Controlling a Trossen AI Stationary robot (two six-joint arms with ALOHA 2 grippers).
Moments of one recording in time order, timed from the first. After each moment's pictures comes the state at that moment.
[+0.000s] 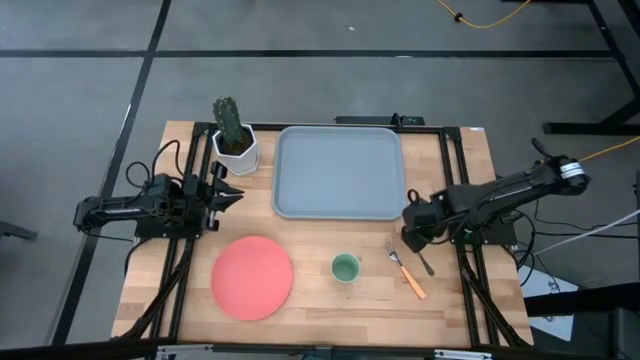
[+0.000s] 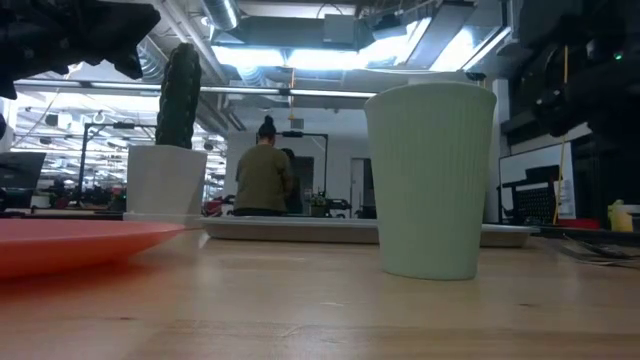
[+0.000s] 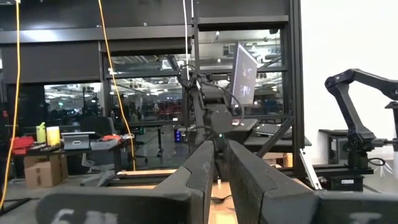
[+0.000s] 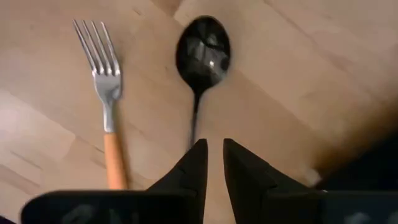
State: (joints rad) left arm 0.12 0.01 0.01 0.39 0.13 -0.02; right arm 0.21 1.11 0.67 -1.01 -0.13 1.17
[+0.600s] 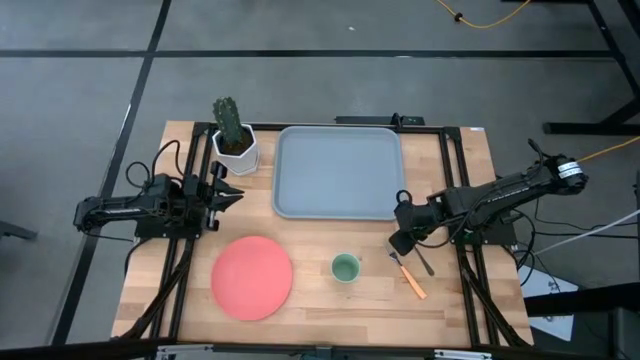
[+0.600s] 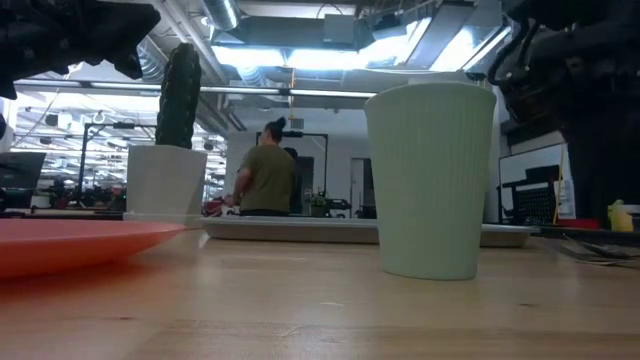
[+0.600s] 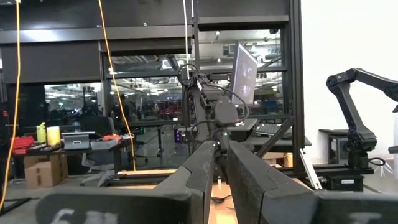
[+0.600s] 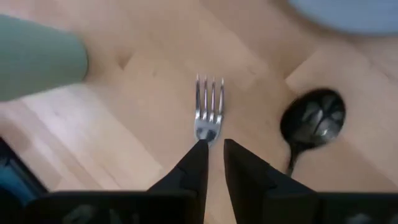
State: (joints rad) left arm 0.12 0.01 0.01 0.39 0.13 -0.02; right arm 0.23 1.14 0.66 -0.71 -0.07 1.12
